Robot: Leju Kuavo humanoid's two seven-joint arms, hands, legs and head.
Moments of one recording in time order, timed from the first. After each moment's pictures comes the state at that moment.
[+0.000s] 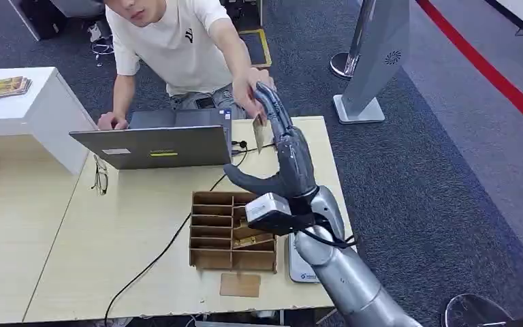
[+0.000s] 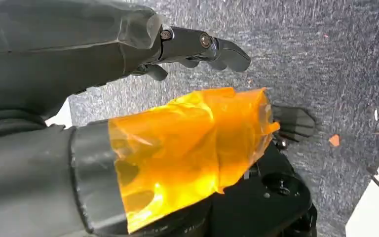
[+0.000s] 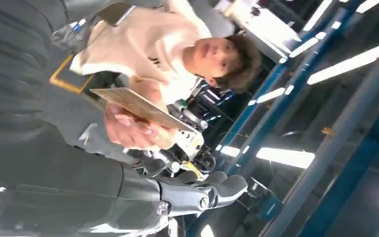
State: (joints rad) left arm -0.05 -0.20 1.04 -0.26 -0.90 -0.02 -0.02; right arm -0.44 0.15 0.50 -1.38 0.55 -0.40 -0.42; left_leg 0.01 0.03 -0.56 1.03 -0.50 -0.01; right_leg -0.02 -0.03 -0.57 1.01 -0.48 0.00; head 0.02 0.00
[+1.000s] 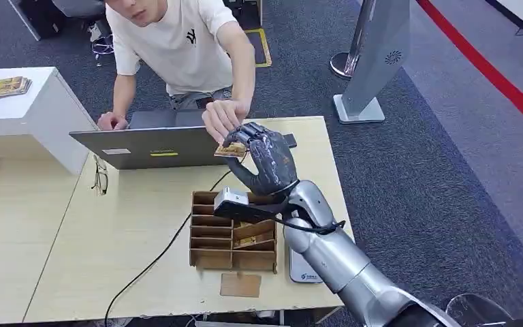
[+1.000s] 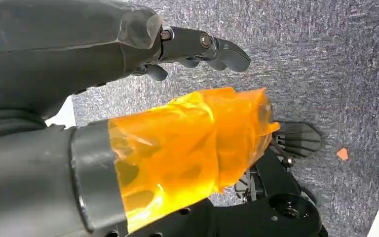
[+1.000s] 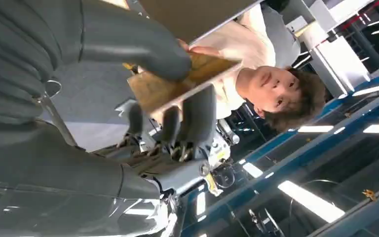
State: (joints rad) left arm -0.05 -0.16 0.99 -0.26 -0.93 -0.04 0.00; right arm -0.56 0.13 0.59 -1.10 0.72 -0.46 -0.32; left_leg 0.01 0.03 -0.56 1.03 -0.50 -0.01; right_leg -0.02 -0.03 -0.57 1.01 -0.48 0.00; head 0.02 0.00
